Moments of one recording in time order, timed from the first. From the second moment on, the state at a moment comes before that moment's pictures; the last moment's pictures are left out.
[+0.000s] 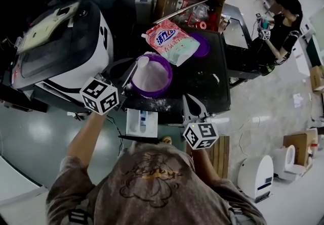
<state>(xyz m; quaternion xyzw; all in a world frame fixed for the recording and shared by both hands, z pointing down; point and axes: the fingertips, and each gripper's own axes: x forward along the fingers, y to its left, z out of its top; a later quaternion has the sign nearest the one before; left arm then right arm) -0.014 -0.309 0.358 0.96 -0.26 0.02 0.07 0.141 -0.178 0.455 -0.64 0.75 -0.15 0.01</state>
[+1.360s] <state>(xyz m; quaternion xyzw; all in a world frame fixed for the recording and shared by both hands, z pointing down) 0.038 -0.328 0.427 0.96 -0.14 0.23 0.01 0.161 -0.180 0.467 -0.65 0.75 -0.17 0.02</state>
